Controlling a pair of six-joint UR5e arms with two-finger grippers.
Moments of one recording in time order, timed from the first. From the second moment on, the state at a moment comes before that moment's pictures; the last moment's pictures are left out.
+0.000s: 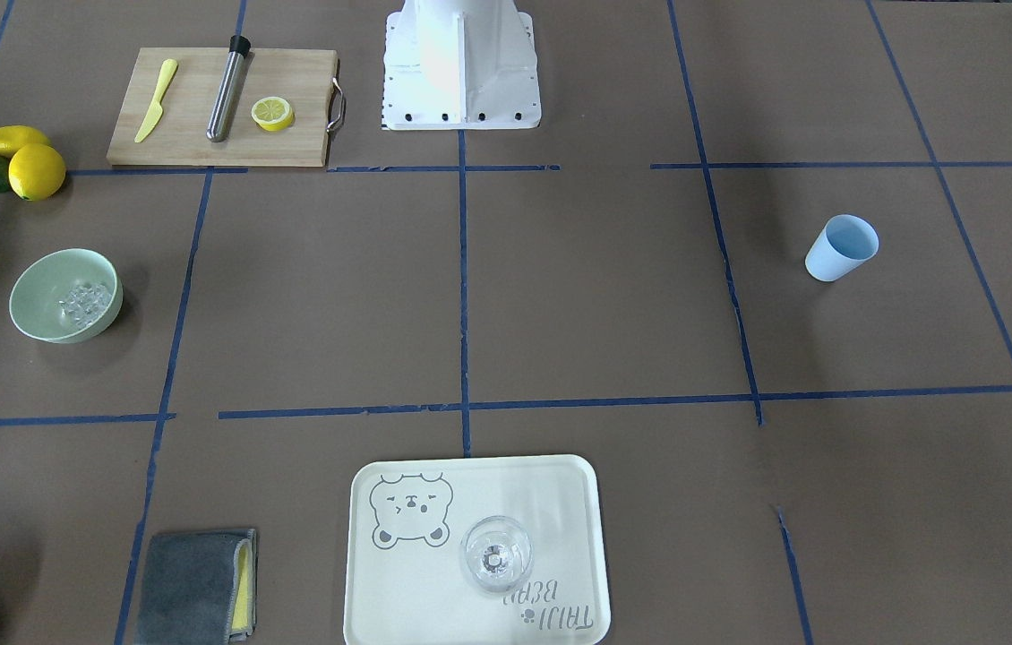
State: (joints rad) left arm -1.62 -1.49 -1.68 -1.82 -2.29 0.09; right arm 1.52 -1.67 1.79 -1.59 2.41 0.01
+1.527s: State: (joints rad) left arm -1.56 -1.43 -1.73 -1.67 -2.47 0.11; right arm 1.49 -1.71 1.69 -1.57 2.39 -0.09
